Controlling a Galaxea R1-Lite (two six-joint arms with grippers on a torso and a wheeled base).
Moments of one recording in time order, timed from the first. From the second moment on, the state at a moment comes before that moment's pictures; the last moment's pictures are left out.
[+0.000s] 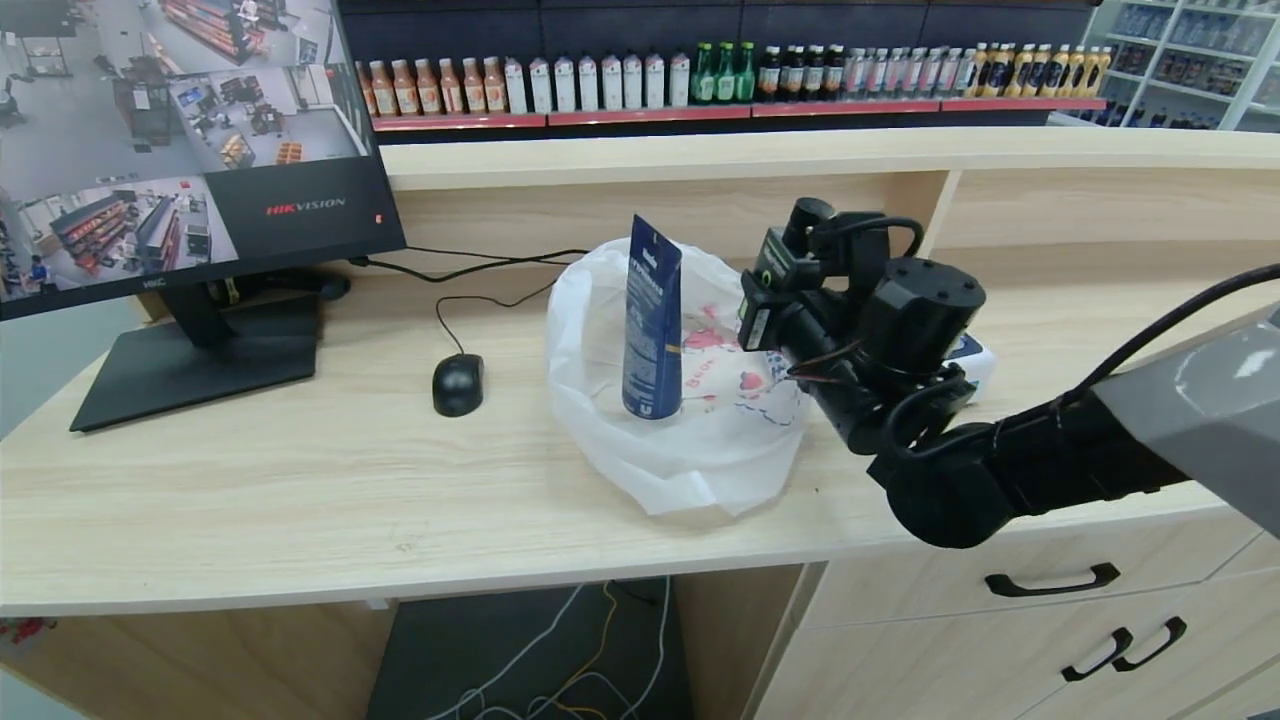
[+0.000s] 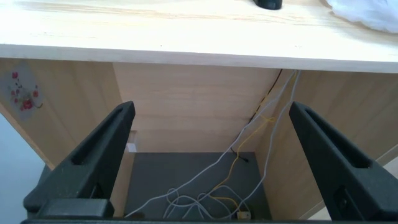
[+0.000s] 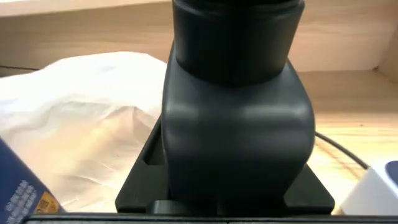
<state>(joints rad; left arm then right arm) 0.00 0.00 0.00 0.00 0.01 0.00 0.55 2.10 -1.18 -1.17 -0.33 -0.03</state>
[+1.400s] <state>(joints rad) 0.00 0.00 0.00 0.00 0.01 0.00 0.59 2.21 -1.12 -1.20 -0.37 0.08</state>
